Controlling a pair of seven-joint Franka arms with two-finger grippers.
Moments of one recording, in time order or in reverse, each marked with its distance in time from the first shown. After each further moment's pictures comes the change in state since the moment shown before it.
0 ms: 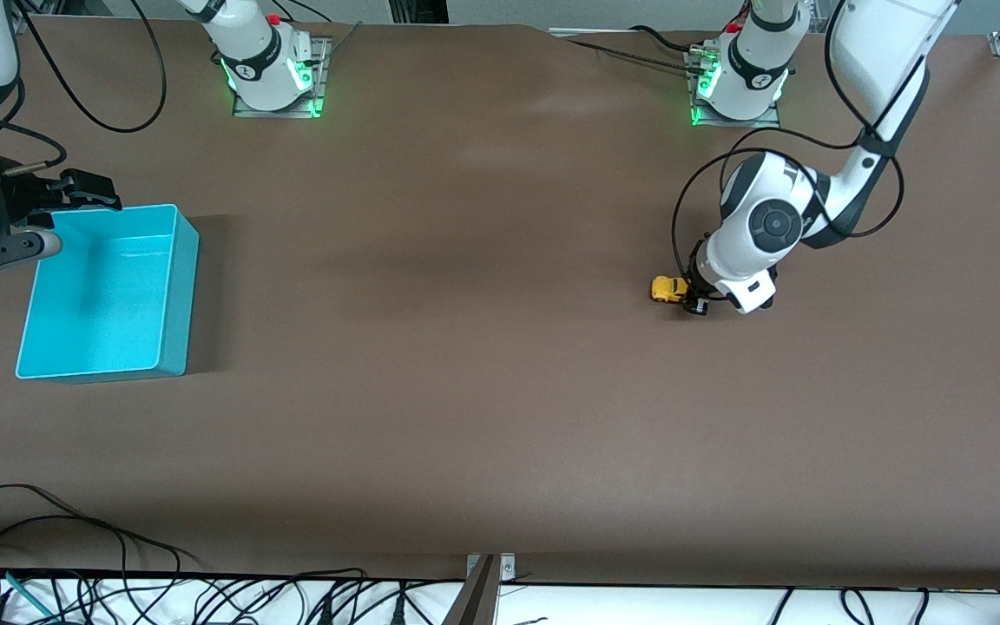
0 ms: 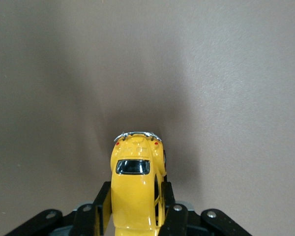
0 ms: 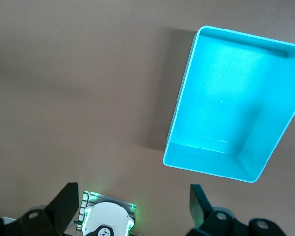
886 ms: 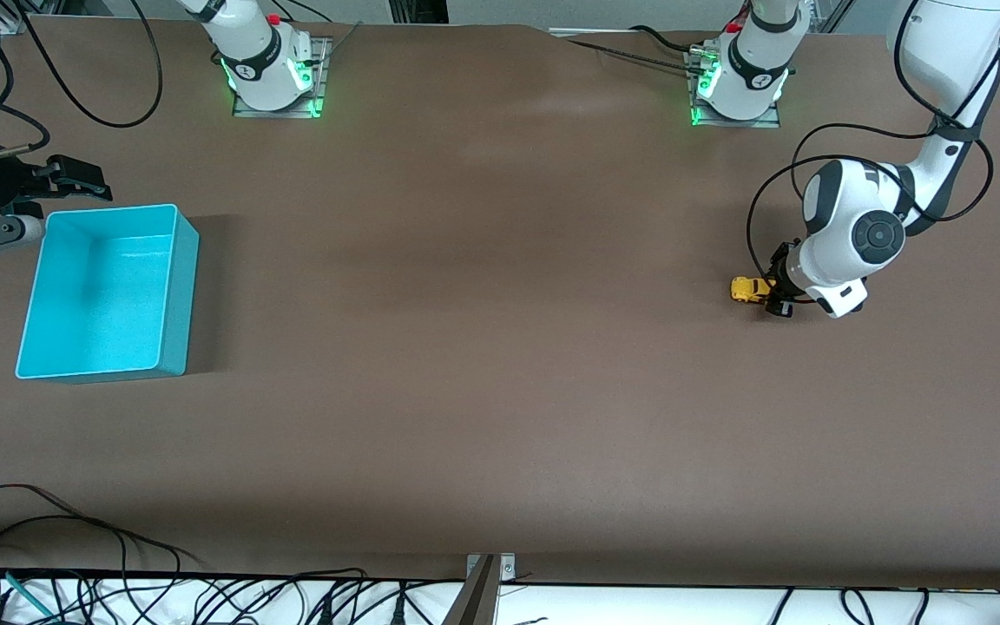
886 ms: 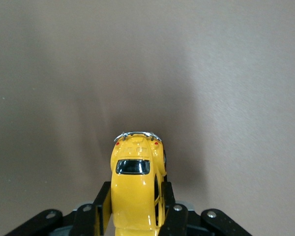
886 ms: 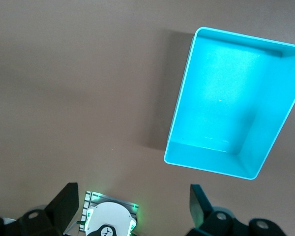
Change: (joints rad) left arm 0.059 -0.089 0.211 -0.086 0.000 -0.006 0.314; right arm -0.005 -0.034 -0.005 0.000 0.010 -0.010 0.002
